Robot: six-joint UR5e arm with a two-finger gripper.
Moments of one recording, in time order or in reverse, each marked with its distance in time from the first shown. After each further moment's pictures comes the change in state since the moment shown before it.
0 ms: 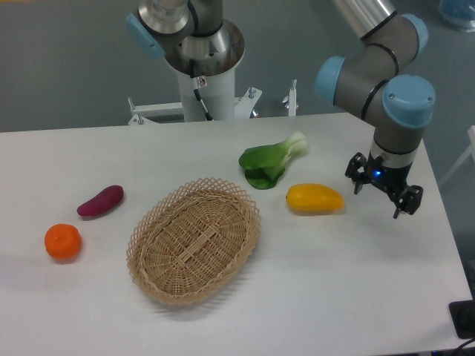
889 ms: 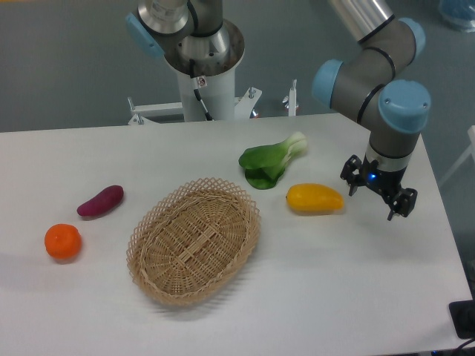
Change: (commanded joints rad) arm -0.009 -0.003 -0.029 -0.002 -0.006 -0.017
